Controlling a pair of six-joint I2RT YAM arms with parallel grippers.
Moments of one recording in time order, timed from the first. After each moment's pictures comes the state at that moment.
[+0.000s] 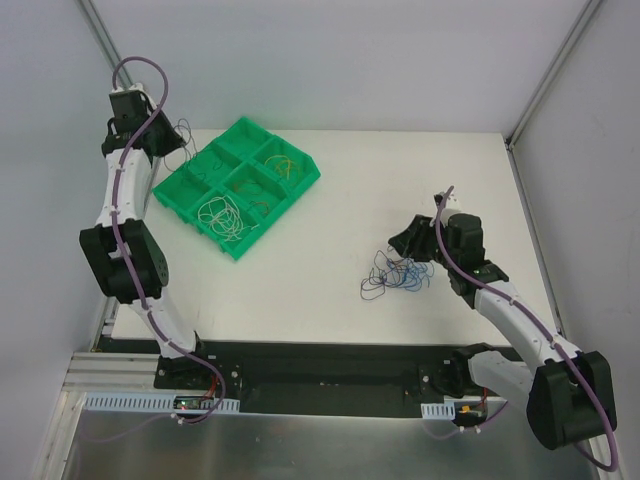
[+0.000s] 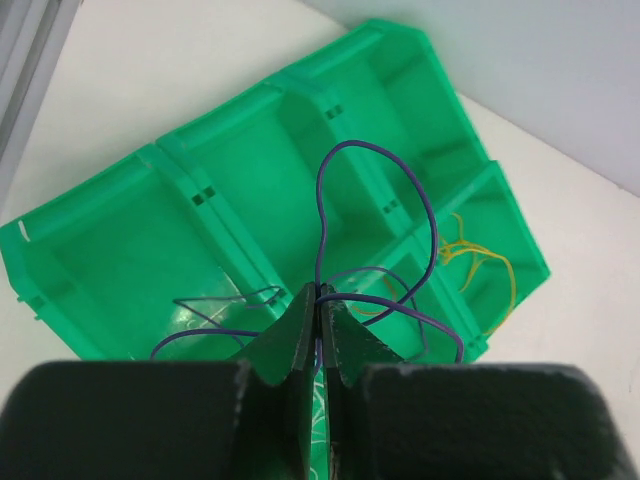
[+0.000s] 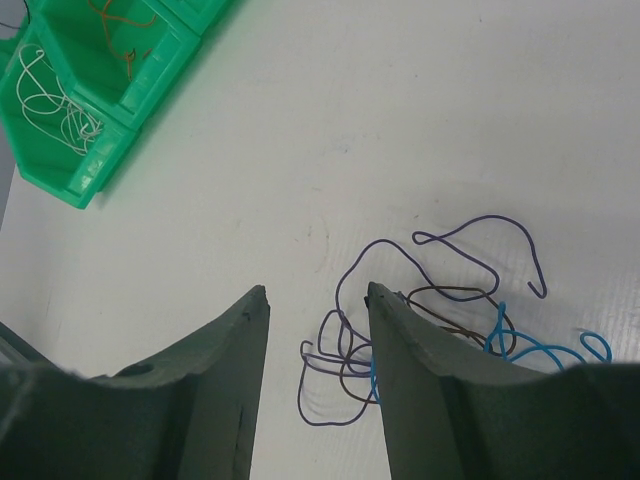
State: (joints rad) left arm 0.21 1.79 1.74 -0.51 0.24 -0.39; right arm 0.29 1.02 0.56 -0.01 -0.29 0.47
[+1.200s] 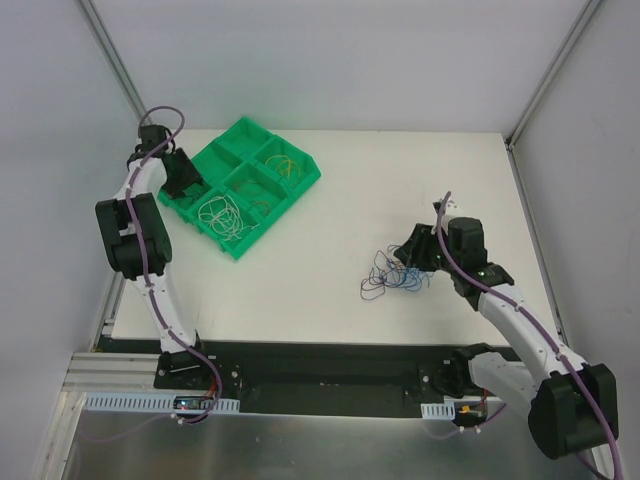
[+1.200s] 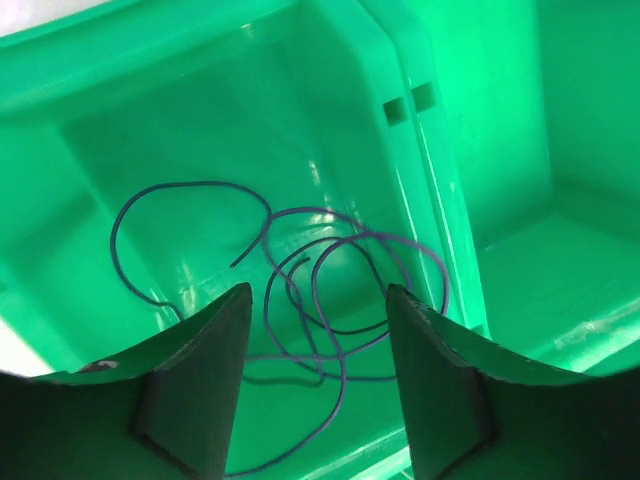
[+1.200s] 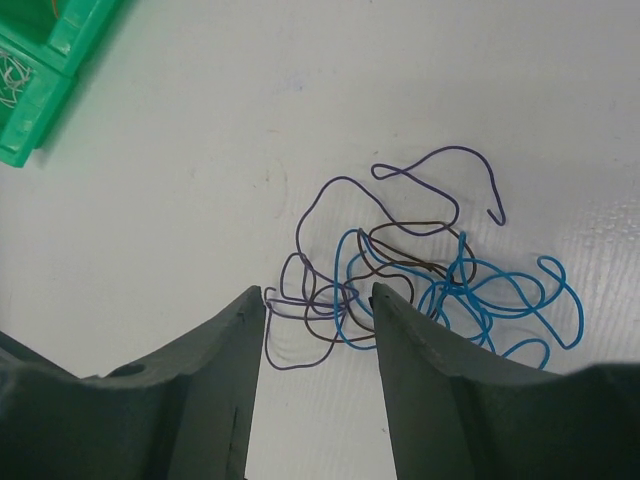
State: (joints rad) left arm 0.23 2.07 1.65 -0.54 0.12 -0.44; right arm 0.29 0.96 0.57 -0.20 -0.26 0.42
